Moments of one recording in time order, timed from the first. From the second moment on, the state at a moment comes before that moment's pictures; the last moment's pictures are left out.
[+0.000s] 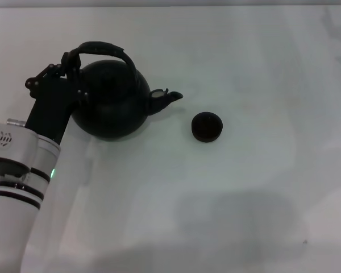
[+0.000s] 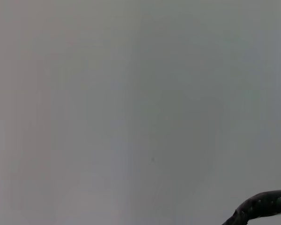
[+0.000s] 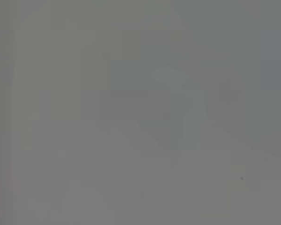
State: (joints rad) left arm -0.42 -2.10 -0.01 -0.50 1.43 1.33 0.28; right arm 0.65 2.03 -0.88 -0.07 -0.40 -1.00 0.20
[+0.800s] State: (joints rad) left arm -0.41 -2.10 0.00 -0.48 1.43 1.32 0.23; right arm 0.65 2.03 -0.88 -0.07 -0.40 -1.01 0.20
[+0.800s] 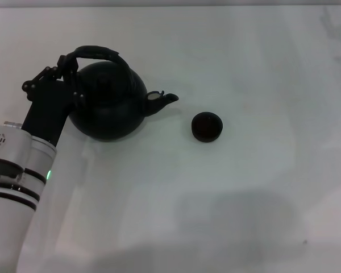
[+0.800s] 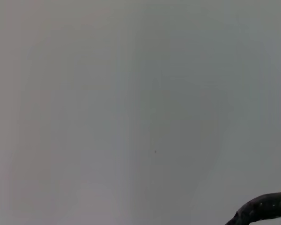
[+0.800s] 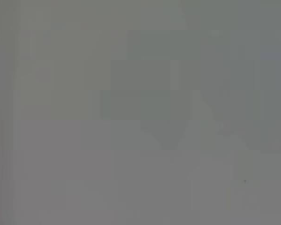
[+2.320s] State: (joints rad) left arm -0.32 -2.09 0.14 -0.42 1.47 1.48 0.09; right arm 0.65 2.03 -0.89 -0.06 -0.40 -1.01 0.20
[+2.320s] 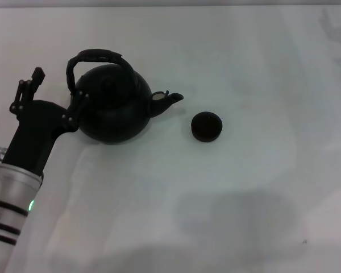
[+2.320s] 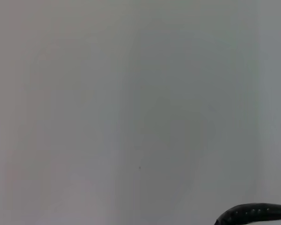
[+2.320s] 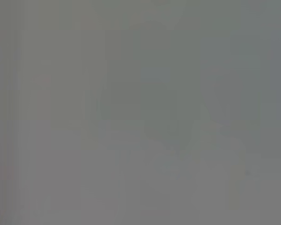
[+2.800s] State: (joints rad) left arm -0.23 -2.09 0.15 -0.39 1.28 1.67 -0.01; right arm 0.65 2.03 -0.90 -0.06 -0.40 -1.02 0.20
